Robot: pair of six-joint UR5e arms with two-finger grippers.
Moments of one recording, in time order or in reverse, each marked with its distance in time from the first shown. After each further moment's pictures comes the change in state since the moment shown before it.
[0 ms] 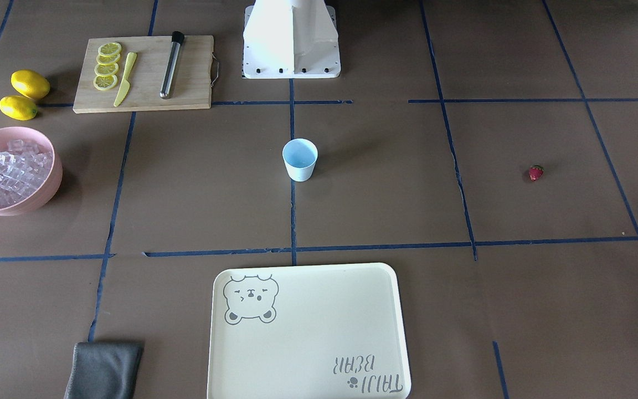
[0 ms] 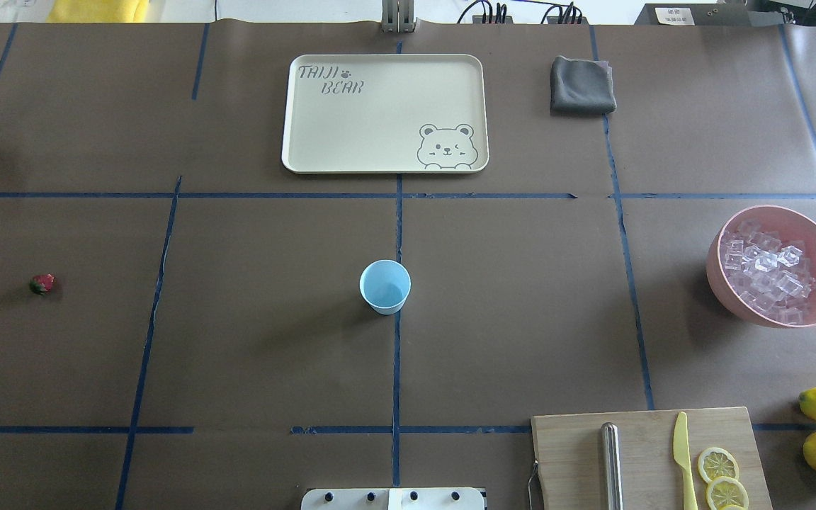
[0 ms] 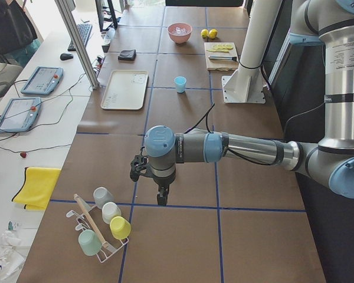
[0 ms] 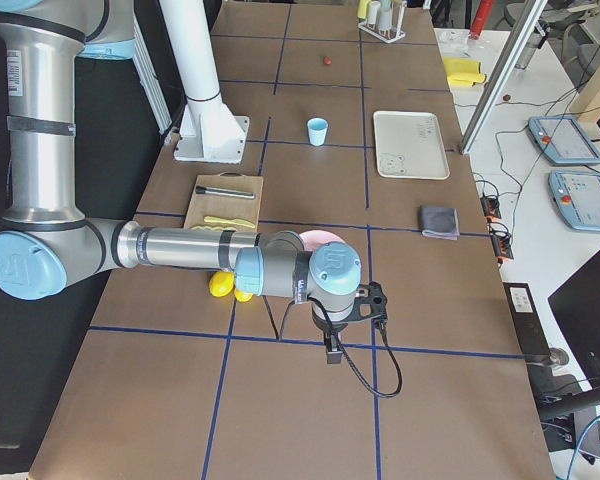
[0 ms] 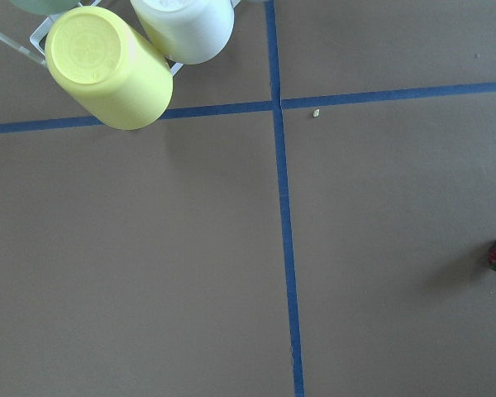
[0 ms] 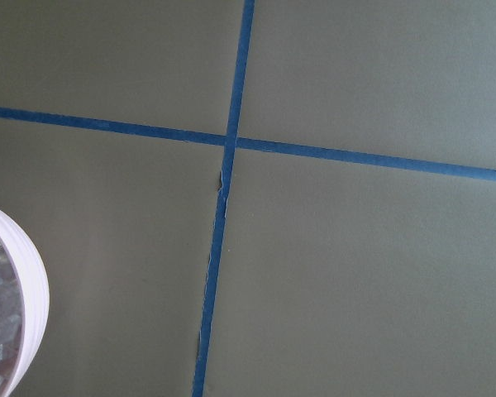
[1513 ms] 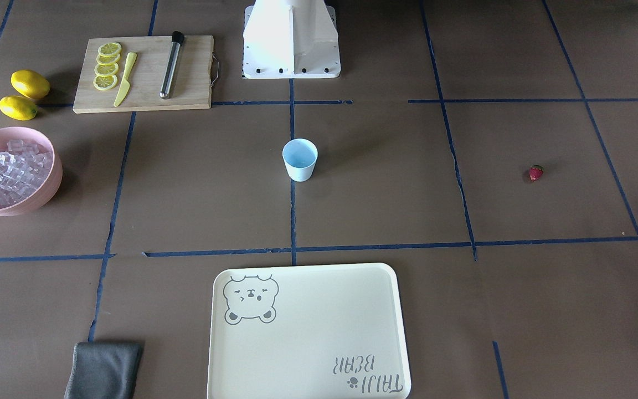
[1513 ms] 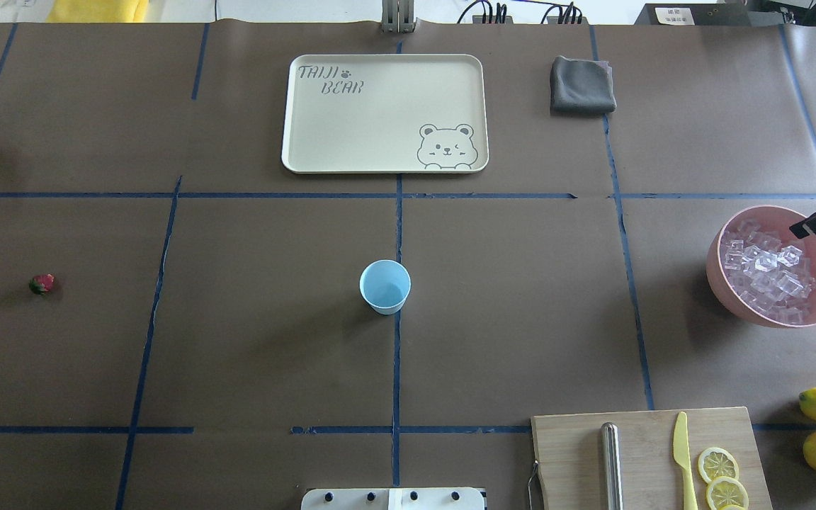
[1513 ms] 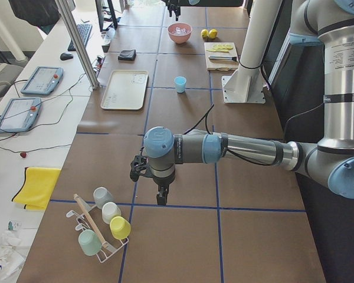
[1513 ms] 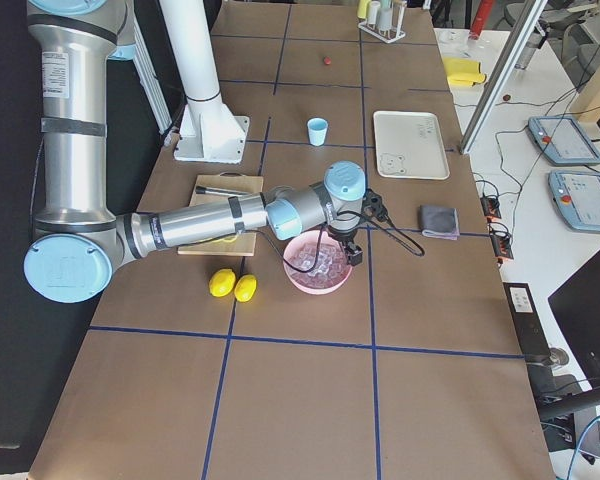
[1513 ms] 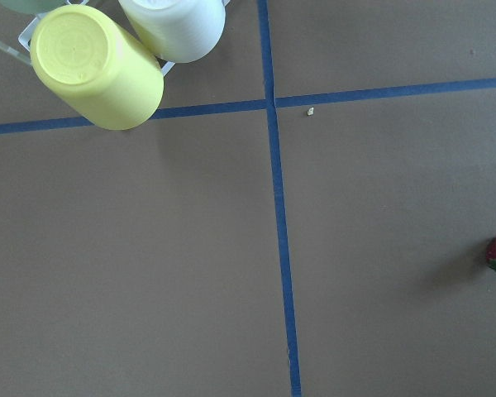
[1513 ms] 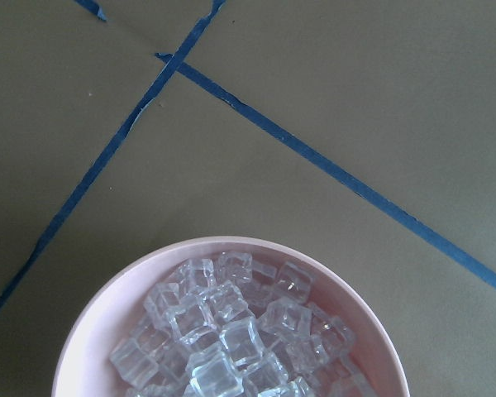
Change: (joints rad) left arm 0.014 0.000 0.010 -0.008 -0.006 0.000; right arm -0.454 0.012 0.192 0.261 -0.027 0.123
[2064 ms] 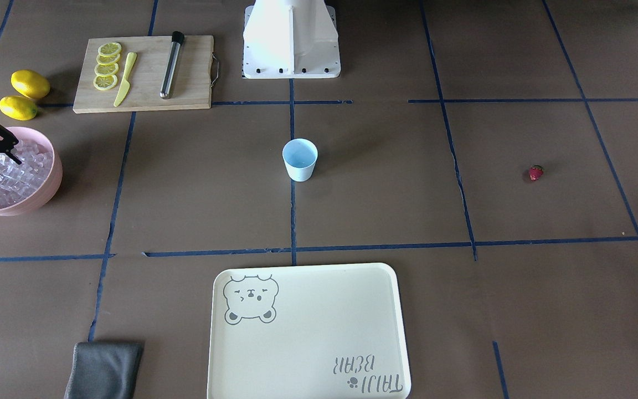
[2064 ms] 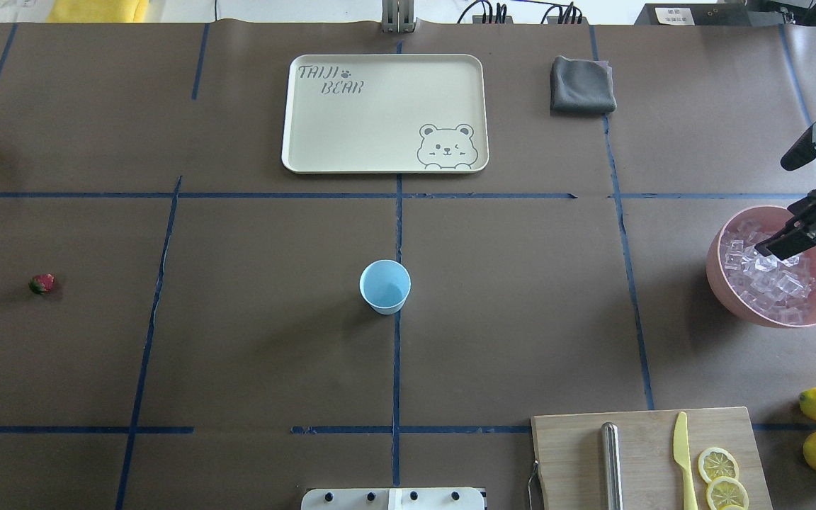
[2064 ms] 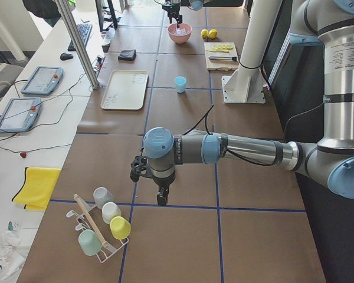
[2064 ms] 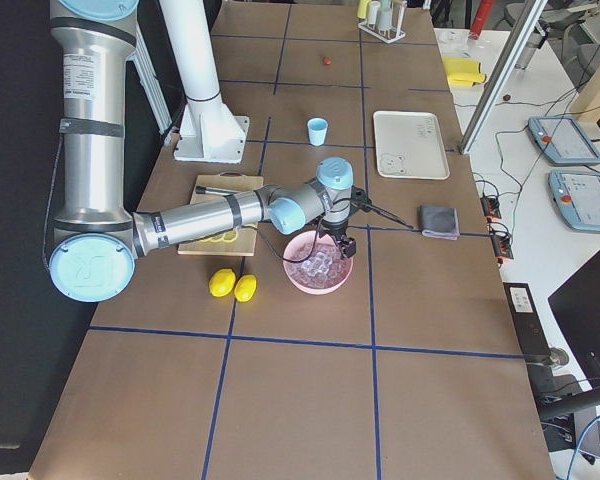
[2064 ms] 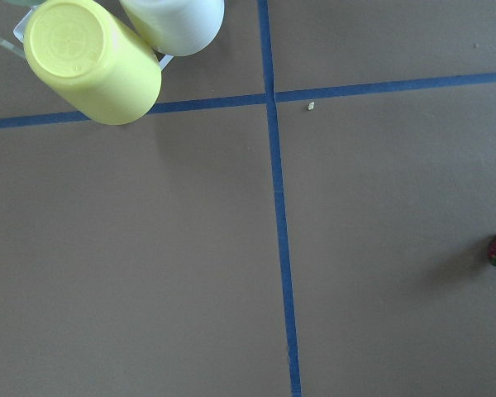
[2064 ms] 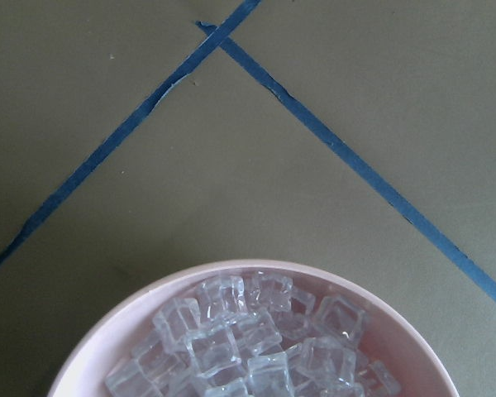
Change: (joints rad) left arm 0.005 0.000 0.003 0.003 0.000 -0.001; right arm -0.118 -0.004 -0.004 0.071 -0.112 -0.003
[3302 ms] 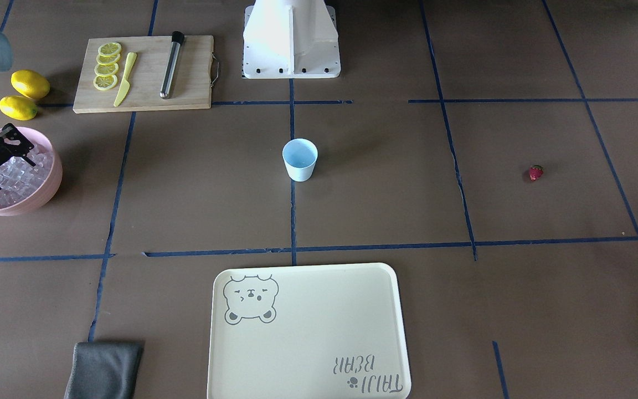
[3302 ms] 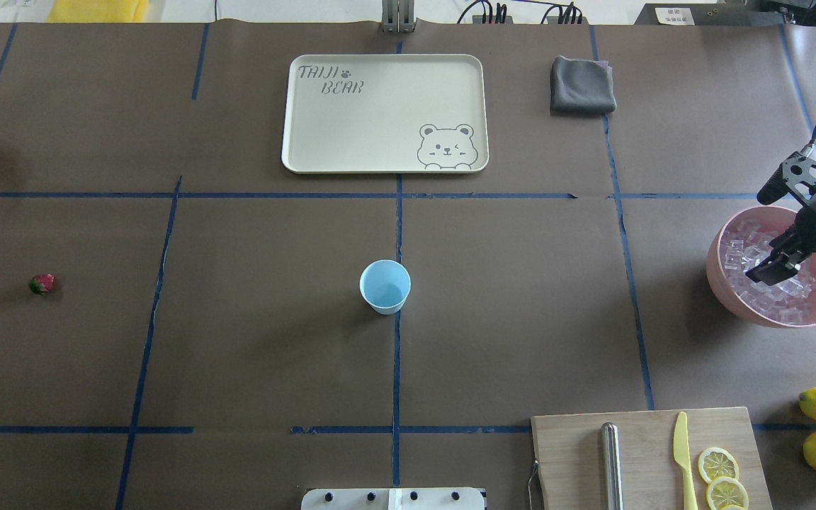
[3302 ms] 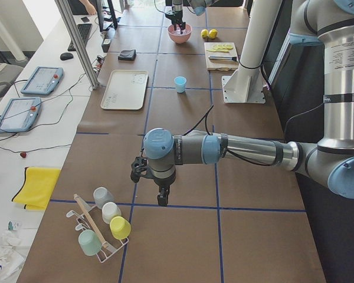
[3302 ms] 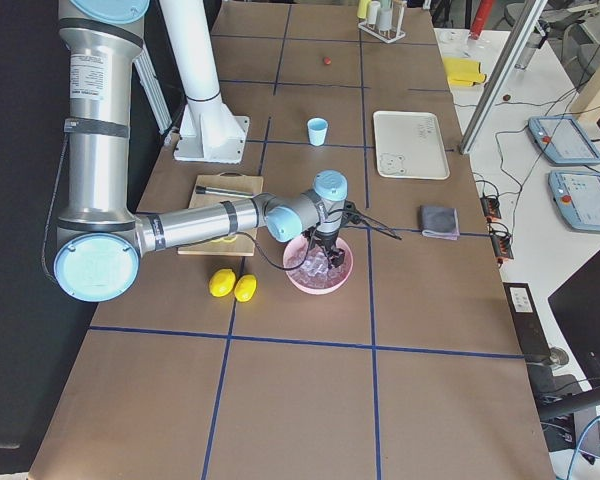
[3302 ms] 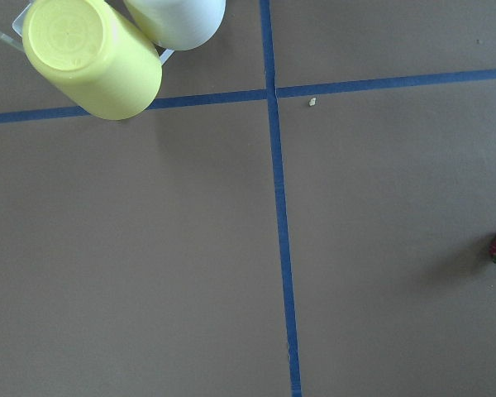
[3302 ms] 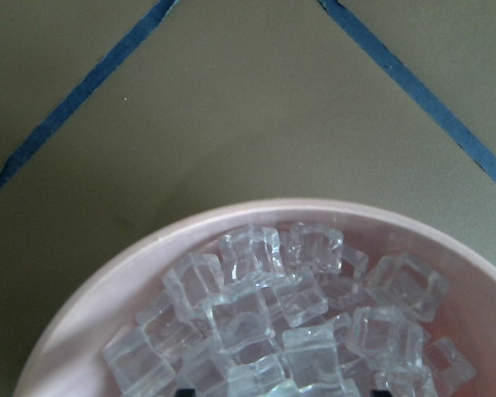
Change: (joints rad) left arm 0.002 0.001 0.001 0.003 -0.001 0.001; right arm -0.066 -0.016 -0.043 0.002 -0.013 -0.006
